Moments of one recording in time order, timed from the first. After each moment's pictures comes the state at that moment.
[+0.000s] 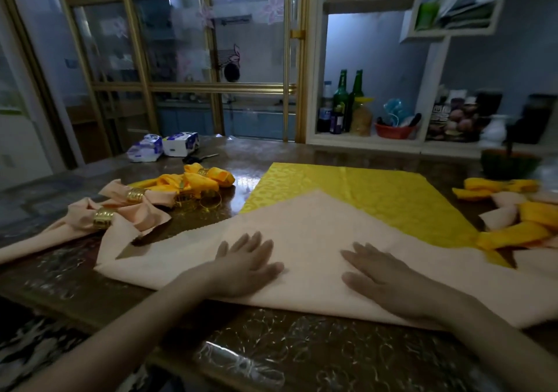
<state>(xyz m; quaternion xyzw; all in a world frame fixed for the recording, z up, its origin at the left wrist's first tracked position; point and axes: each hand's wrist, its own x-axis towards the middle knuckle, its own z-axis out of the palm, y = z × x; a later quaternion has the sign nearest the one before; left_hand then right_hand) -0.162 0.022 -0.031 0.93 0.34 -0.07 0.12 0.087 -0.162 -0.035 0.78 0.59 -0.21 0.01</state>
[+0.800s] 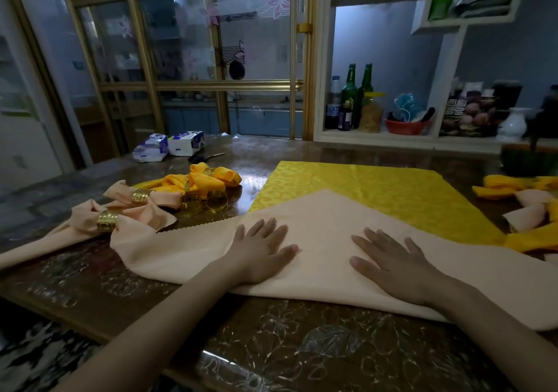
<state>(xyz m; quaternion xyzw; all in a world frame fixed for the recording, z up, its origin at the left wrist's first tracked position) -0.135 0.053 -0.043 0.93 0.37 -0.02 0.08 0.061 -0.099 -0.042 0.82 0.57 -0.10 0.00</state>
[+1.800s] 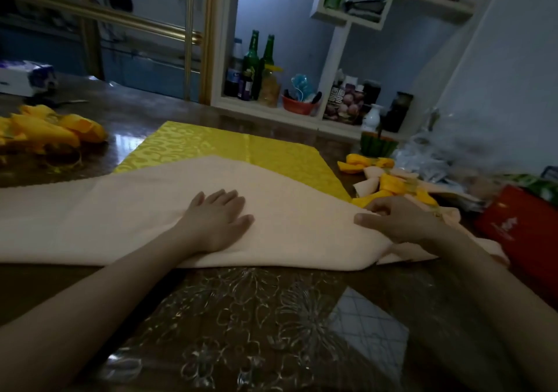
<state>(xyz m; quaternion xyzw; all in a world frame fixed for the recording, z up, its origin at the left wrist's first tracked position) -0.036 -0.010 -0.050 0.96 0.25 0.04 0.08 0.157 -0.235 0.019 0.89 0.39 -0.09 -0.20</state>
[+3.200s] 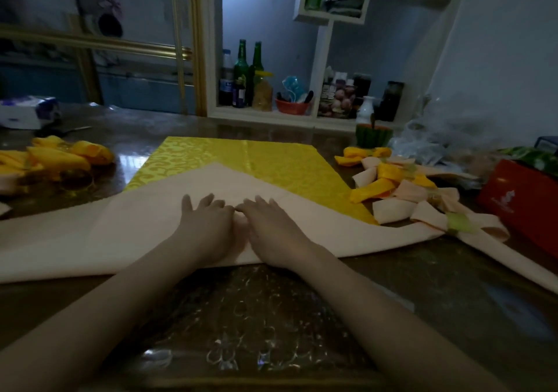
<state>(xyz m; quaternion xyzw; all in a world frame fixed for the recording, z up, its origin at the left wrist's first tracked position) -0.060 -0.033 -0.025 0.96 0.27 0.04 -0.03 0.026 -0.127 -0.027 0.80 0.60 0.03 -0.09</state>
